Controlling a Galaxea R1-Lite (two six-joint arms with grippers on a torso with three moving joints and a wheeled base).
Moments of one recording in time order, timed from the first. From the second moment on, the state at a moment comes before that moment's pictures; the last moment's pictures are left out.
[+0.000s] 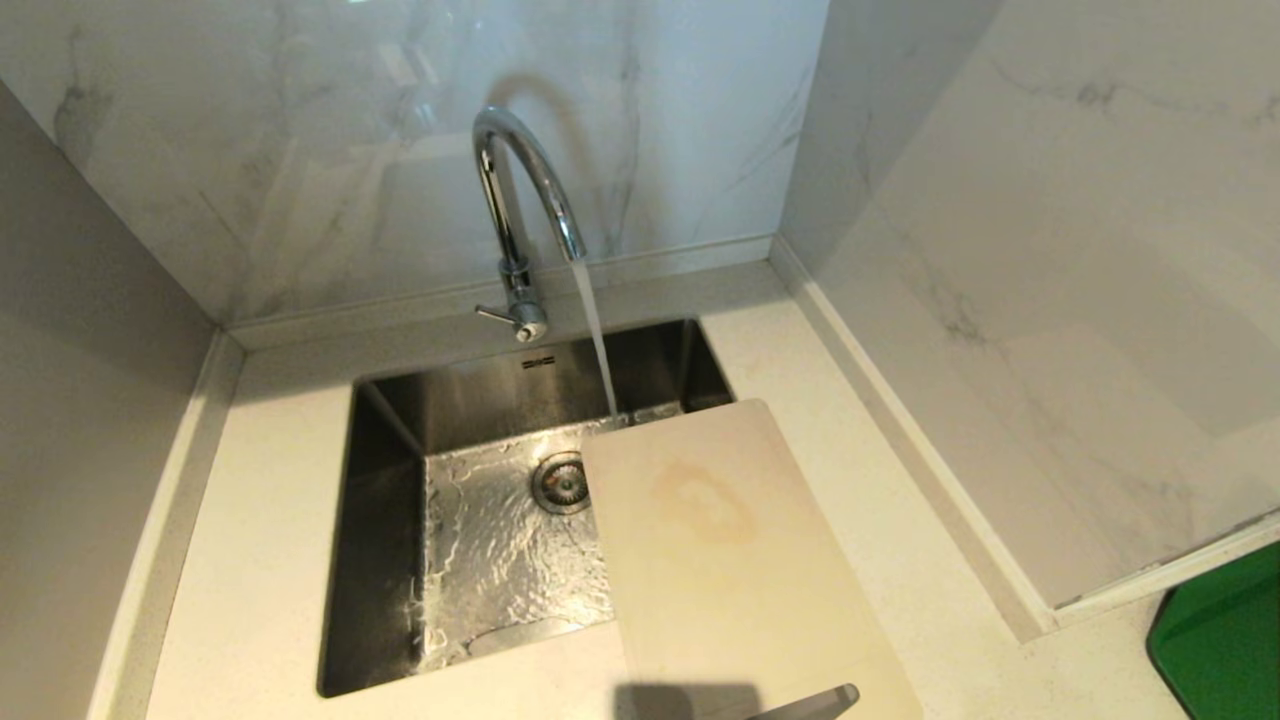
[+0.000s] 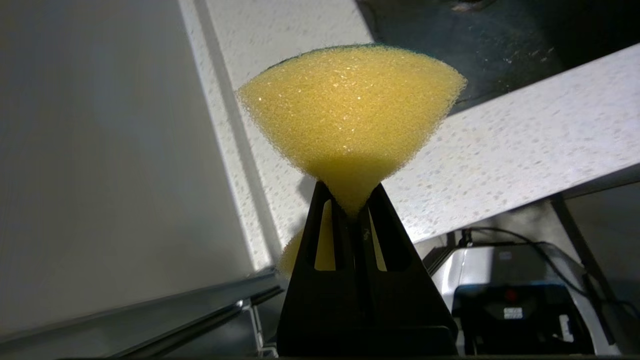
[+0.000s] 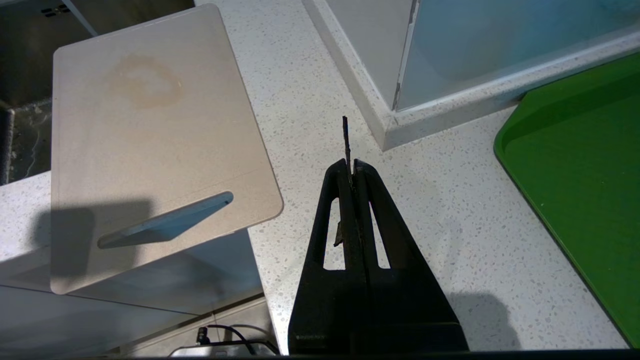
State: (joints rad) left arm 0.06 0.28 0.00 0.00 -0.05 0.17; right arm -0.01 0.00 0.00 -0.02 -0.03 0.07
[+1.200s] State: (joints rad) left arm 0.02 0.00 0.00 -0.01 0.01 -0.01; right arm -0.01 0.00 0.00 -0.02 -0.03 0.07
